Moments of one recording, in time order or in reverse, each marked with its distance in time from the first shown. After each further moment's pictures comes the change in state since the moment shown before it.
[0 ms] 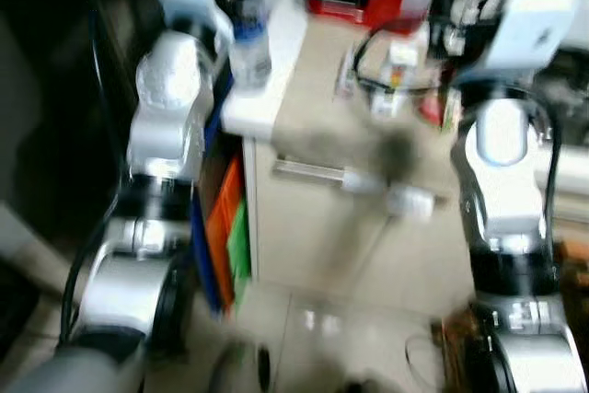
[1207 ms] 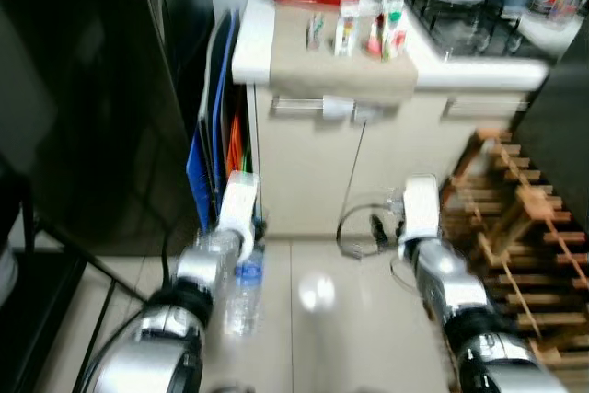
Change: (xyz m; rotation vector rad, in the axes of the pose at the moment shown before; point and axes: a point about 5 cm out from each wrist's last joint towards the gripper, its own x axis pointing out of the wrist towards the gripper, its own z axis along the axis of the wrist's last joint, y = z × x) left arm -0.263 -0.043 -0.233 -0.184 1.445 0.122; right arm -0.264 0.008 -0.212 0.065 1.543 0.261
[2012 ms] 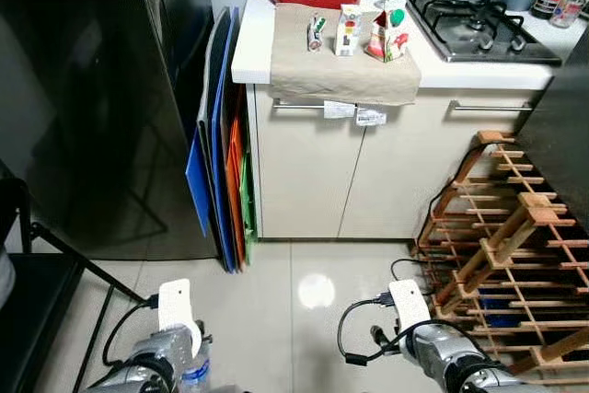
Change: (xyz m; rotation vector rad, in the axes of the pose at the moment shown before) left arm -0.016 0.048 -0.097 -0.321 0.256 0.289; right arm -0.005 -0.009 -0.049 -0.116 0.205 -0.022
